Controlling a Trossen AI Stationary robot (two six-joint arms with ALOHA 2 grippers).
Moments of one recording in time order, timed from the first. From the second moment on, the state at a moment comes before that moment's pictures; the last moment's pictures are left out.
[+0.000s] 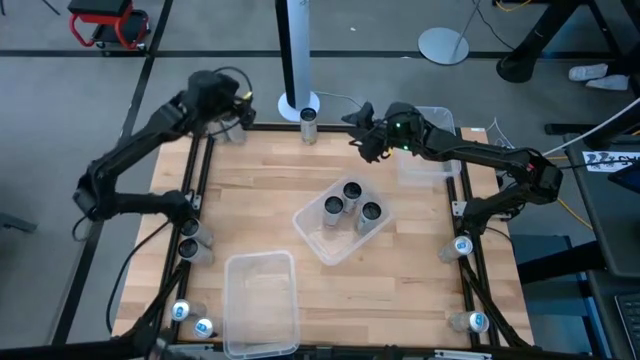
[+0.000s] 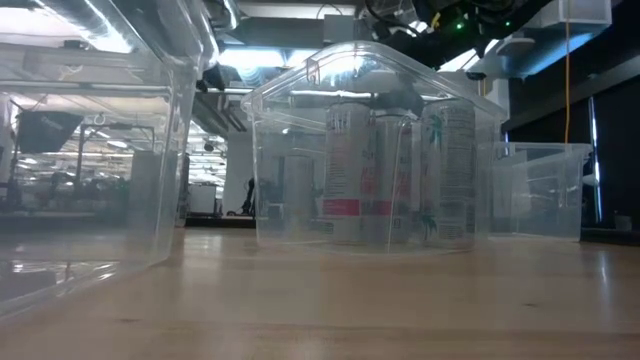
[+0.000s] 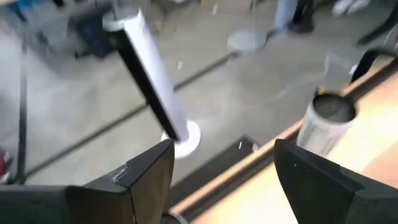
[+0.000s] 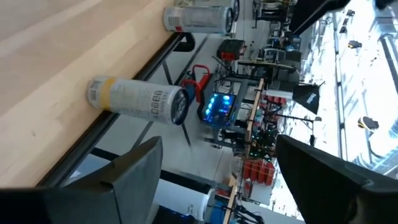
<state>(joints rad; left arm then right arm) 0.86 1.13 1.13 -0.53 -0.27 0.08 -0.48 1.41 1.05 0.03 -0.02 -1.63</state>
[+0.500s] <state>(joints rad) 1.02 1.39 1.25 -0.82 -0.27 0.08 -0.48 1.41 1.05 -0.12 -0.02 -1.63</state>
